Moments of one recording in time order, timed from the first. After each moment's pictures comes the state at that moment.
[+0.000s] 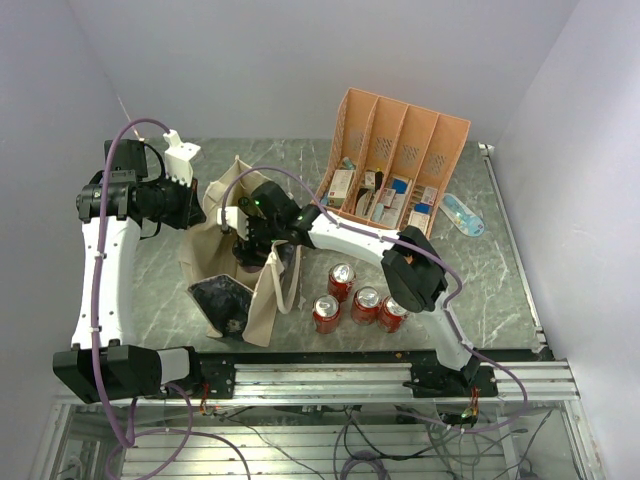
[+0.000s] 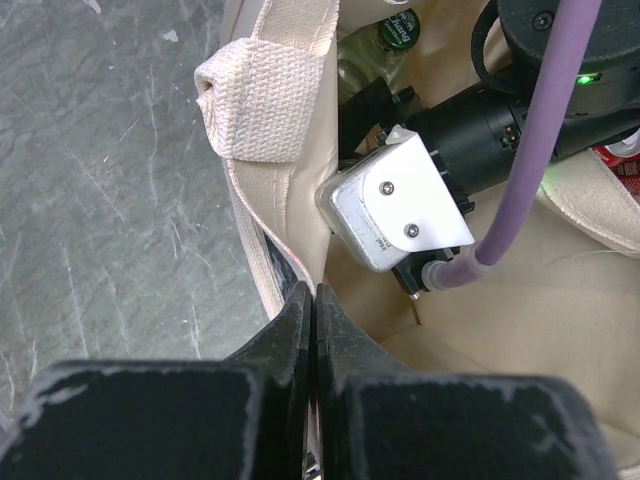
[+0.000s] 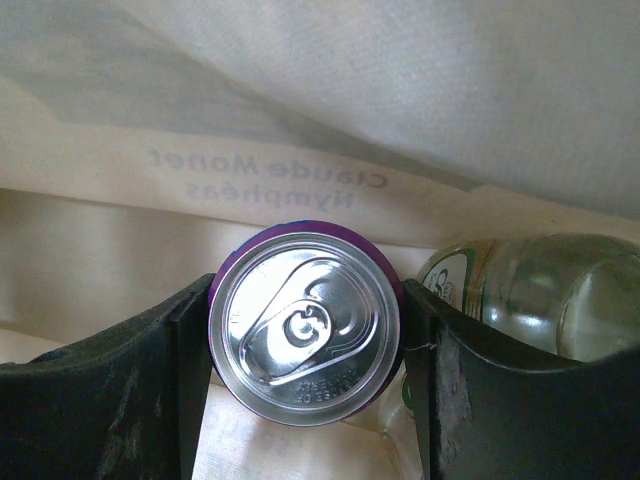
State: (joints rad) left arm 0.11 1.26 1.46 -1.11 0.55 0.40; right arm 0.93 2.23 1.81 -0.29 -0.49 -0.57
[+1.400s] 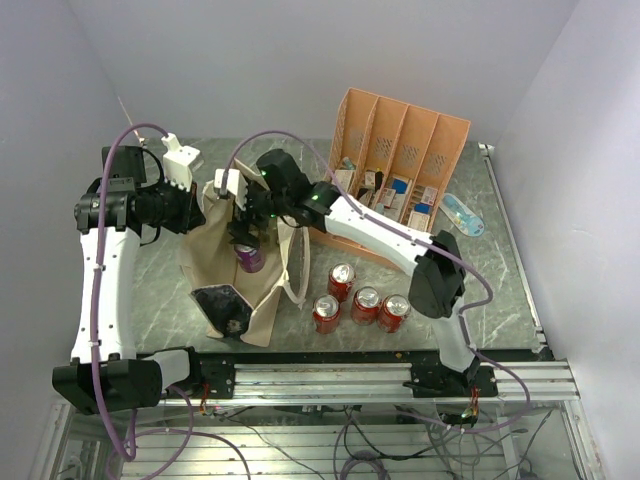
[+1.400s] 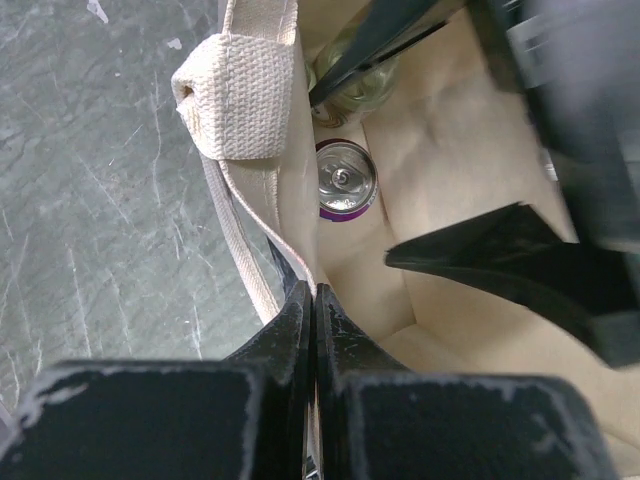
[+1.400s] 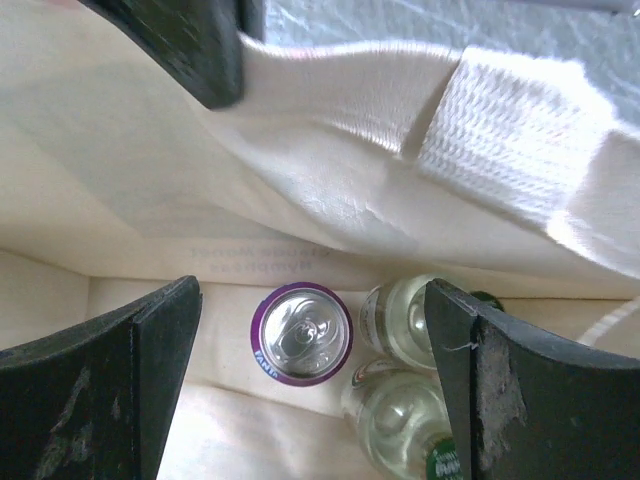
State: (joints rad) left arm 0.11 1.20 1.42 -1.09 0.55 0.38; right arm 0.93 2.11 1.97 -0.39 -0.48 -0.45
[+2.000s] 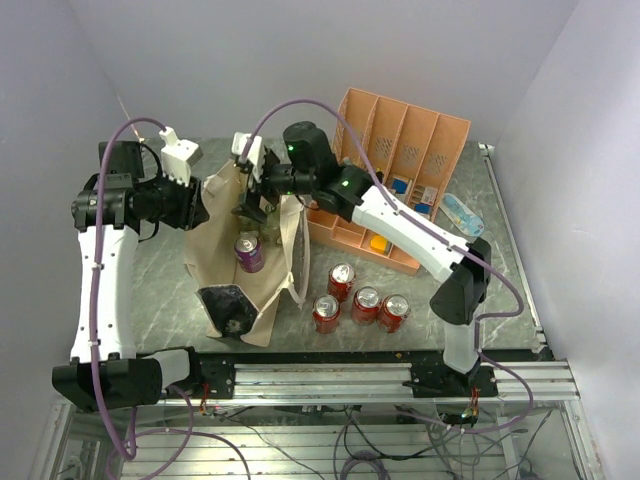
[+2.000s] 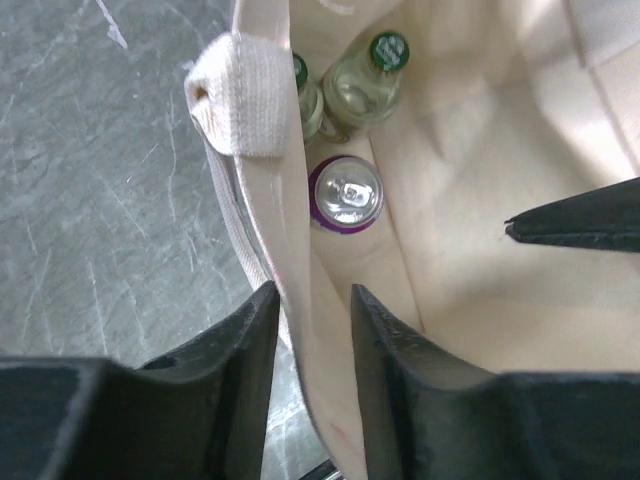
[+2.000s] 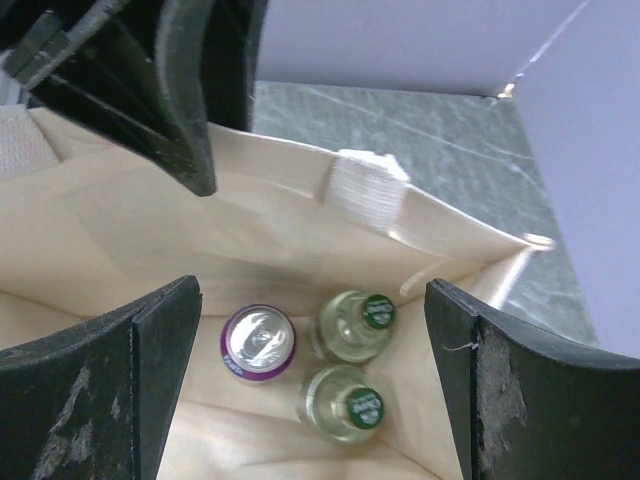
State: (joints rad) left arm 0.11 1.21 1.45 -1.09 0.55 0.39; right arm 0.90 1.95 1.99 -0.36 -0.48 -0.41
